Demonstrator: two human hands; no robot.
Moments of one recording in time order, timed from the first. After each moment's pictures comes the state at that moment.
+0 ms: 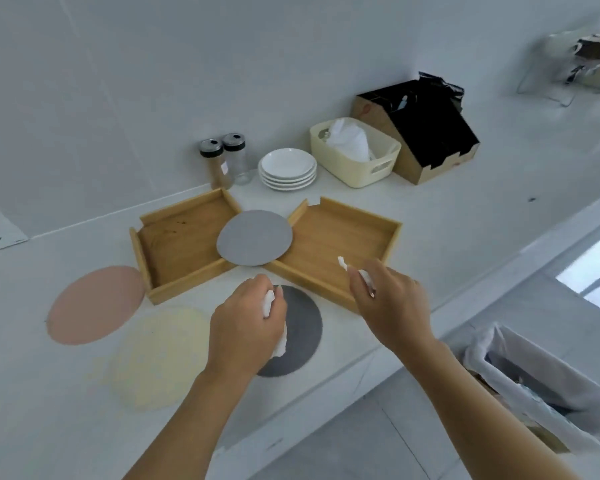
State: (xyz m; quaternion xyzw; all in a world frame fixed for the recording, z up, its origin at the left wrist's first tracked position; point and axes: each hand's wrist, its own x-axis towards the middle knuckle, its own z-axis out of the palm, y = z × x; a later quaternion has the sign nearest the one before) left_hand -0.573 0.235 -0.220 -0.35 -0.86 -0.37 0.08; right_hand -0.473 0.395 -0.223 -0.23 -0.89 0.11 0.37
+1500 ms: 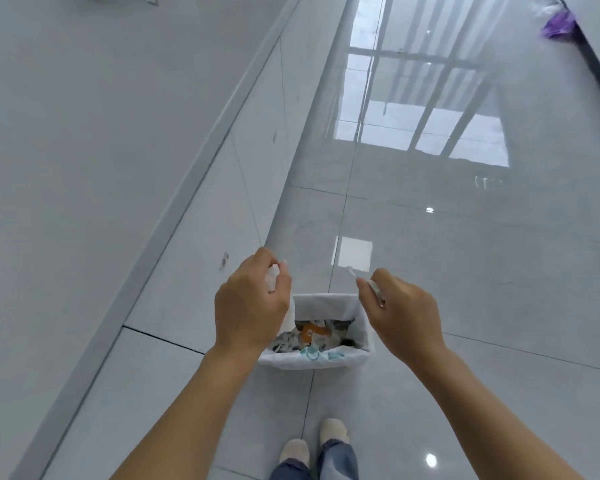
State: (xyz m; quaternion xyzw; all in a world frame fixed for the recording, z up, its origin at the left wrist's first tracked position) left_hand -0.229 0.887 -0.318 -0.64 -0.67 -0.34 -0.12; right_hand -0.038 0.889 -0.337 -0.60 -0.75 0.04 0.28
